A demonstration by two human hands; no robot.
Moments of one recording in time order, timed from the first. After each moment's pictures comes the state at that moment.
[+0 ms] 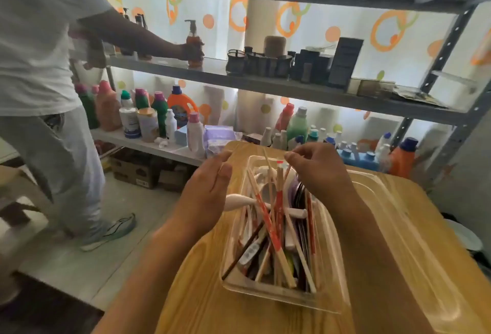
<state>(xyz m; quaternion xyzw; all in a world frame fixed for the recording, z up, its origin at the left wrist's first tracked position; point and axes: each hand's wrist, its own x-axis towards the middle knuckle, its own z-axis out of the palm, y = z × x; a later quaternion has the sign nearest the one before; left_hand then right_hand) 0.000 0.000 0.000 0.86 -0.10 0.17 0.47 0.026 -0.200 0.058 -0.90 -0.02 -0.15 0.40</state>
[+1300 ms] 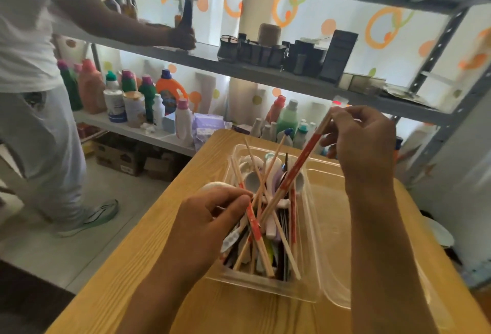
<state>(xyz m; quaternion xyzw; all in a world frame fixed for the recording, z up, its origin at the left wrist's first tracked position) -0.070 -0.037 0.000 0.79 -0.11 0.13 0.59 0.003 -0.231 0.095 -0.77 0.06 -0.34 0.54</state>
